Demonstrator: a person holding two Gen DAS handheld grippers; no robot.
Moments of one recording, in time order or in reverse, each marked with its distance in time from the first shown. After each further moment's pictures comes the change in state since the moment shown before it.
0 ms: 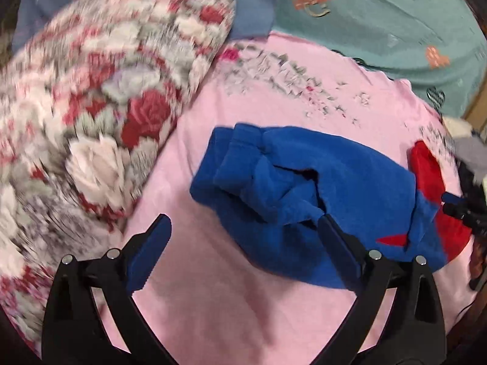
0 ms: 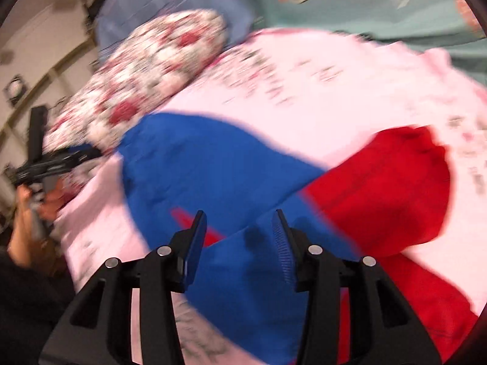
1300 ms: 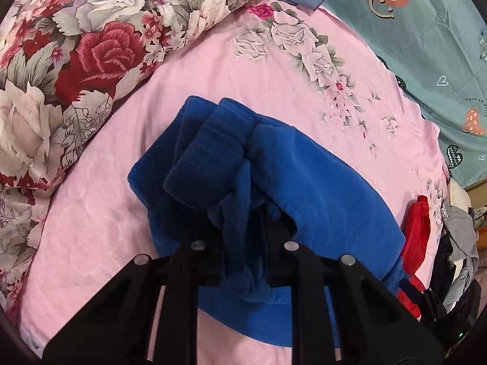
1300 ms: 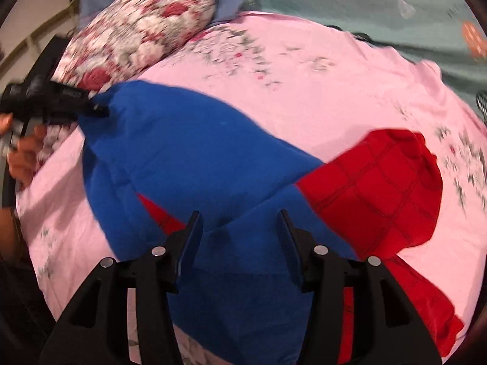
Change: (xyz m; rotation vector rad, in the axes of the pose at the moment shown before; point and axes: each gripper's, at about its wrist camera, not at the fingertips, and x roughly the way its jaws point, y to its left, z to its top) left arm 0.066 -0.015 0.036 -0.310 0.176 -0.034; right arm 0.029 0.025 -0.012 -0.133 0.089 -0.122
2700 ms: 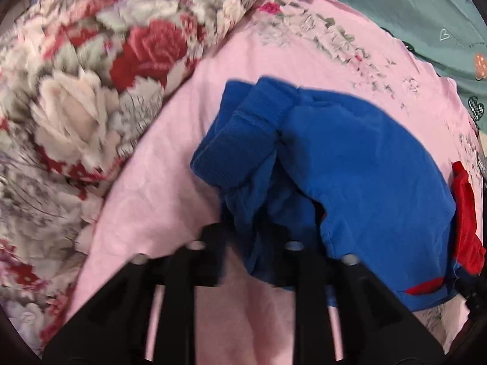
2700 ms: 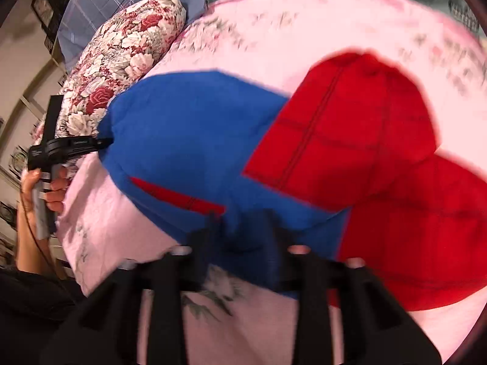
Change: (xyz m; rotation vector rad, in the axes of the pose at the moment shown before) left arm -0.013 0.027 -0.032 0.199 -0.077 0.181; right arm -0.024 -0.017 -0.057 0.312 0.021 0.103
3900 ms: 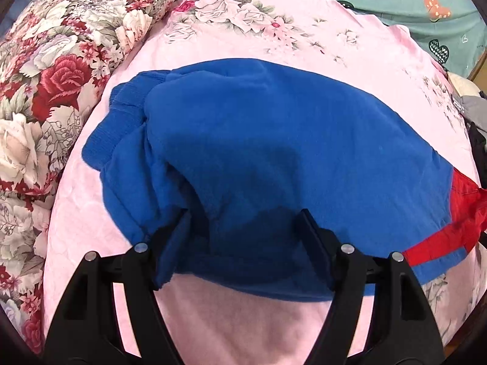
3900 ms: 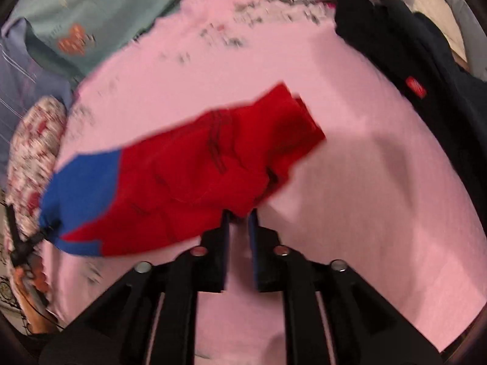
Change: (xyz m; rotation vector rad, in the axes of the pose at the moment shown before) left arm 0.008 -0.071 -0.034 0.220 0.017 -0.080; right arm -0.110 -0.147 -0.094 0.523 -0.102 -0.276
